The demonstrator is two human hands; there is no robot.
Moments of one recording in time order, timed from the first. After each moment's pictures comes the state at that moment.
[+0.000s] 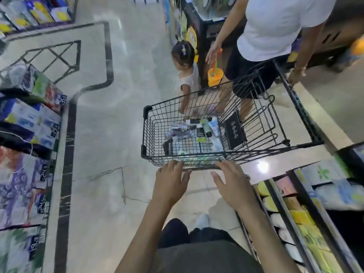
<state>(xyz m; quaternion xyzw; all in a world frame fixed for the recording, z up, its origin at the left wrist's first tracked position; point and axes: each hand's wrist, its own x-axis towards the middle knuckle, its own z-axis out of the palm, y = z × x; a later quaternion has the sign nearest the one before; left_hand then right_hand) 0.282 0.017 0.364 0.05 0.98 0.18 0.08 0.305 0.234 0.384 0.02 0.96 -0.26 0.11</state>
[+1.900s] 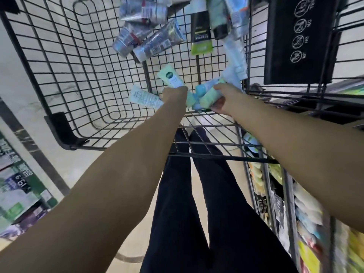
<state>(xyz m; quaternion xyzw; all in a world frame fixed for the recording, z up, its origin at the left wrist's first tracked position) -0.010 0.102 -0.102 -0.57 0.61 0.43 0.33 -0.004 0.256 -0.069 0.64 0.41 -0.56 0.33</state>
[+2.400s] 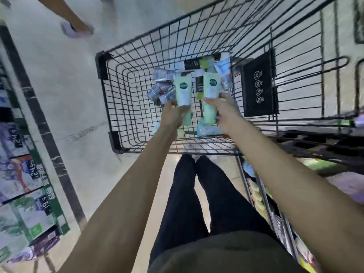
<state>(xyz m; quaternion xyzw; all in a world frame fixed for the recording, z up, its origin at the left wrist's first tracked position) -0.028 0.068 0.133 -0.38 0.64 0.60 0.29 -0.031 0.236 0.142 0.45 0.53 -0.67 0.26</state>
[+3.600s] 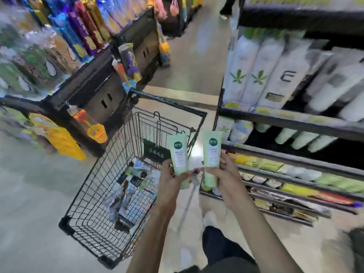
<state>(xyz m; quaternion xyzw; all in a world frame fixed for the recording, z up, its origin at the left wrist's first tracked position) 0.197 0.124 0.421 0.16 0.65 0.61 0.42 0.334 0.222 0.432 0.46 0.38 -0.74 -0.31</state>
